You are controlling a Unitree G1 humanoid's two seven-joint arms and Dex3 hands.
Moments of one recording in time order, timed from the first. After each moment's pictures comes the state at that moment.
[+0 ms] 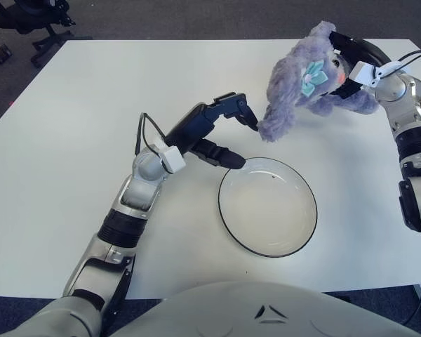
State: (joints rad) left arm -0.28 0.25 -0.26 -0.10 0.23 -0.60 -0.32; right arm -0.95 -0.65 0.17 0.82 -0.47 -0.38 0.18
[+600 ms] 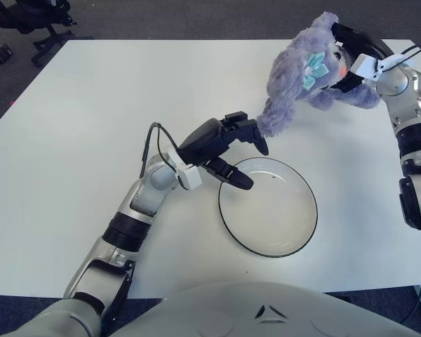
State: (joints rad) left arm -0.31 0.24 -0.33 0.07 0.30 -0.70 -0.31; right arm -0.95 -0.65 0.17 0.80 -0.47 -0.35 0.18
